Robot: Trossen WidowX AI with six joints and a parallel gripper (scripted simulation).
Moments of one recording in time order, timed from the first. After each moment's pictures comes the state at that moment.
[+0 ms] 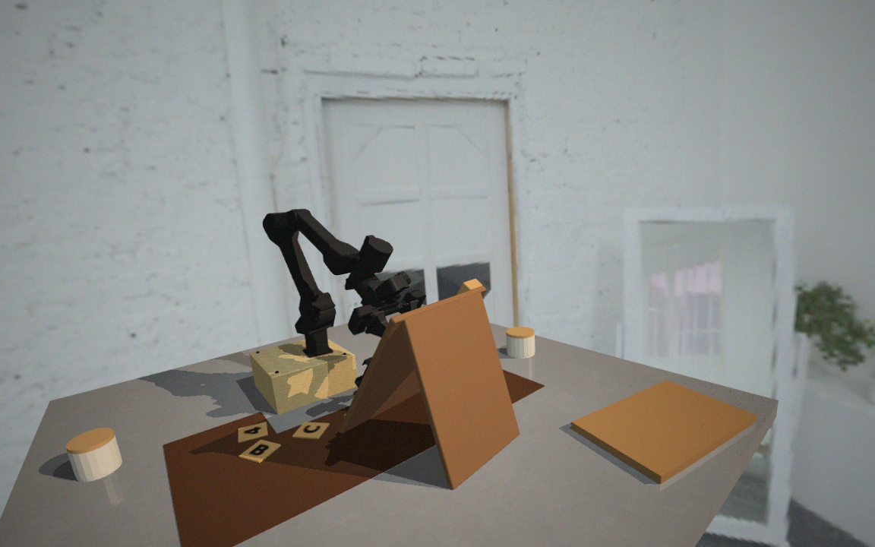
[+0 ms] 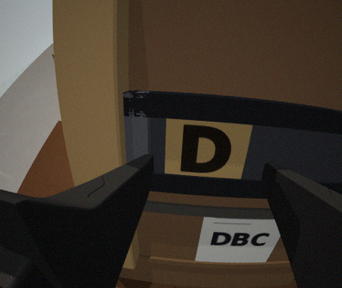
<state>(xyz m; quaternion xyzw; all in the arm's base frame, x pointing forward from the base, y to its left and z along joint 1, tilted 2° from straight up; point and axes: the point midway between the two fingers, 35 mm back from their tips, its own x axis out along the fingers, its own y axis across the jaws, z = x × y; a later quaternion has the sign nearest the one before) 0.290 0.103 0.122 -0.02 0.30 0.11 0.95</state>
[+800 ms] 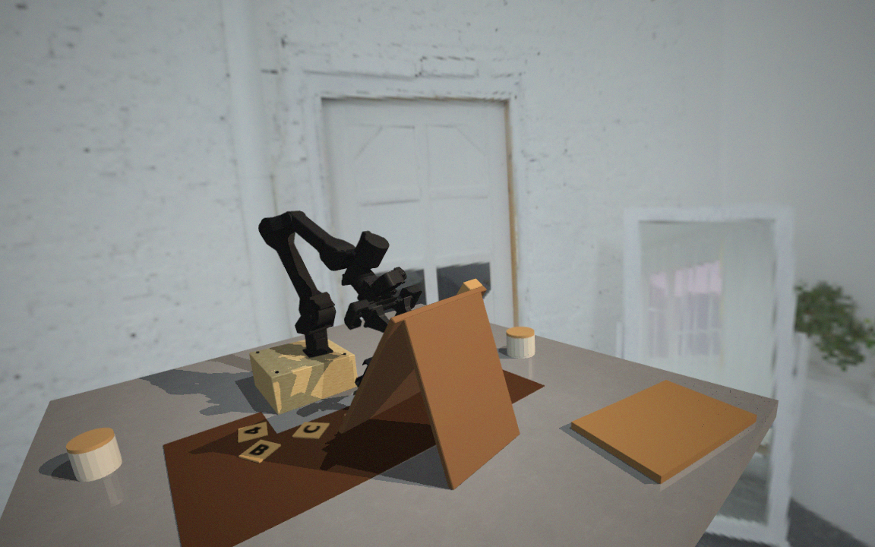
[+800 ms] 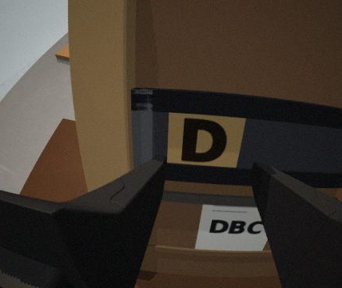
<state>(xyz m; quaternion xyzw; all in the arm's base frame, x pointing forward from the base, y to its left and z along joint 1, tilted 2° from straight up) 0.278 0.100 0.131 -0.02 0.31 0.11 0.95</state>
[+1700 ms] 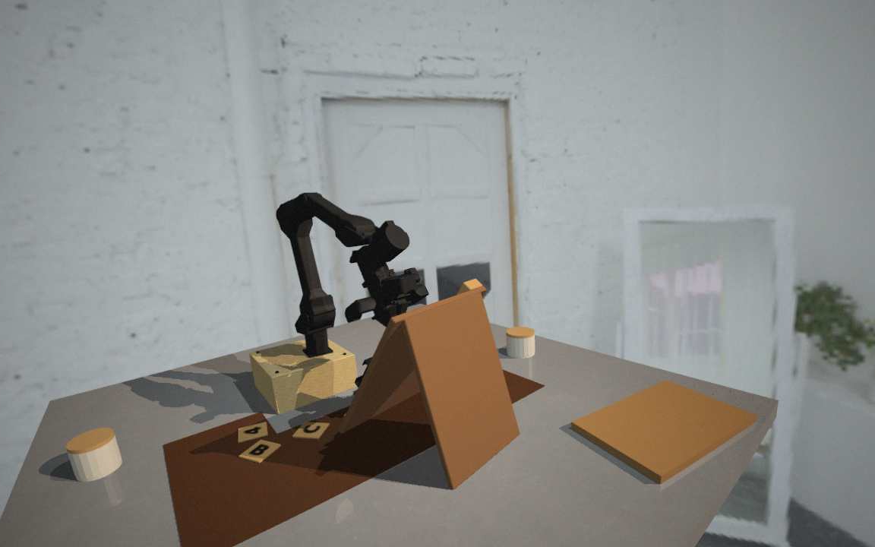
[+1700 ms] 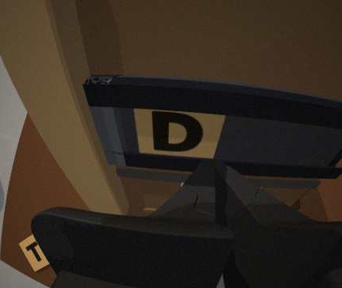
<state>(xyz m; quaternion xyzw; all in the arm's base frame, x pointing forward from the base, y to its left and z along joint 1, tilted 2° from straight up) 0.303 0.087 0.134 -0.06 0.48 0.10 0.87</state>
